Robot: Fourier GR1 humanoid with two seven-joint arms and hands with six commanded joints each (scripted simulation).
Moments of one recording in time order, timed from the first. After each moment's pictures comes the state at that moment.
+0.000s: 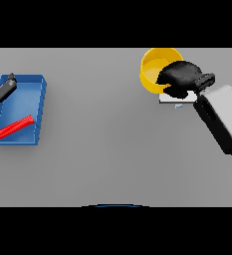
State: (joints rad) left arm -0.42 0.51 0.00 -1.21 -0.42 0.05 0.46; right arm -0.83 -0.52 0.47 -1.08 0.78 0.50 -0.13
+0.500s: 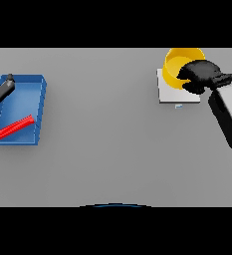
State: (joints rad) left arm -0.41 0.52 0.01 -1.23 -0.42 0.04 0.46; right arm -0.88 -0.52 0.42 -0.75 0.82 0.33 -0.20
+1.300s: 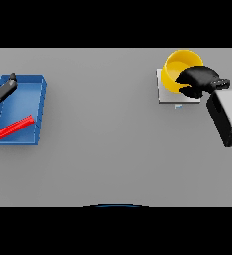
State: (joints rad) left arm -0.43 0.51 0.00 -1.19 -0.43 0.04 0.46; right arm -0.90 -0.47 0.38 -0.57 0.81 0.26 -0.27
